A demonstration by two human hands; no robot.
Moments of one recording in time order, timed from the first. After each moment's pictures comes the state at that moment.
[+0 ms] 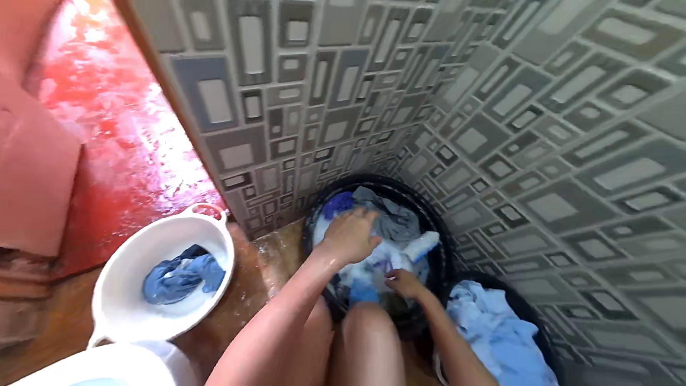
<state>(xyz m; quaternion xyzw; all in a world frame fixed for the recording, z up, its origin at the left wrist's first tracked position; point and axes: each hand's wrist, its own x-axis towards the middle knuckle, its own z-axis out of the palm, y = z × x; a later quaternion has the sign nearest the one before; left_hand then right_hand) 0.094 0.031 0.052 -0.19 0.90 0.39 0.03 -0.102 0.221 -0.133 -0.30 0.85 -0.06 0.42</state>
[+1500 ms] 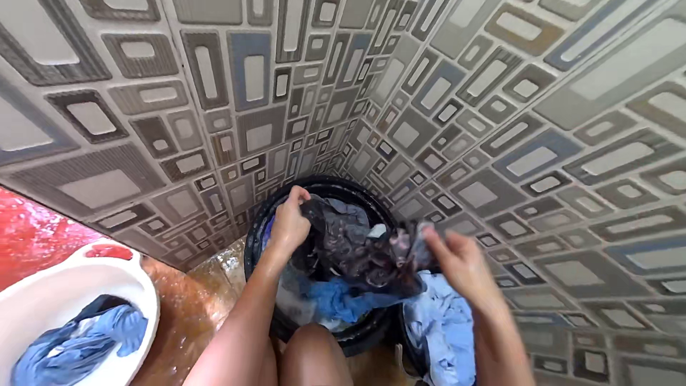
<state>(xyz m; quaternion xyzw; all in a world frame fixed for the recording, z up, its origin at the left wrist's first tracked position) 0.017 -0.009 0.012 -0.33 0.79 0.50 -0.15 -0.122 0.255 0.073 -0.29 0.88 -0.36 0.05</state>
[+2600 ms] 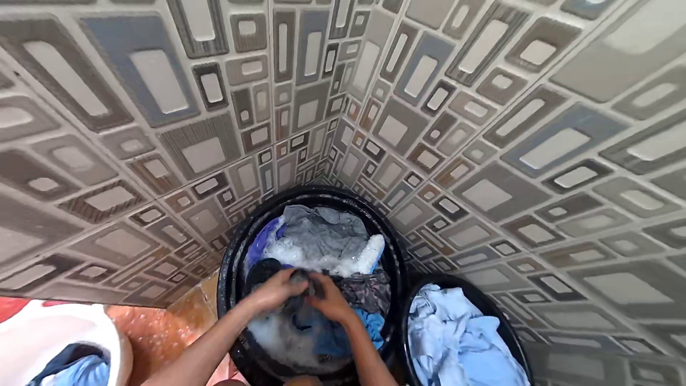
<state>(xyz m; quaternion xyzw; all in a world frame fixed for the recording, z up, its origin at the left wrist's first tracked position) -0.002 0.011 -0.116 -0.19 0.72 0.66 0.12 -0.120 0.178 -0.192 -0.30 0.79 -0.35 0.40</state>
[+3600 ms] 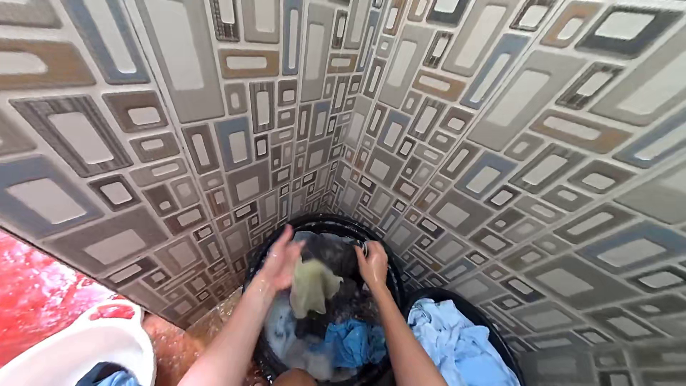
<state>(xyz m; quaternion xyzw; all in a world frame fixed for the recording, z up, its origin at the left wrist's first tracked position) 0.010 0.010 0.012 -0.21 0.37 0.90 -0.09 -0.186 0.172 -0.083 -0.25 0.90 -0.36 -0.04</state>
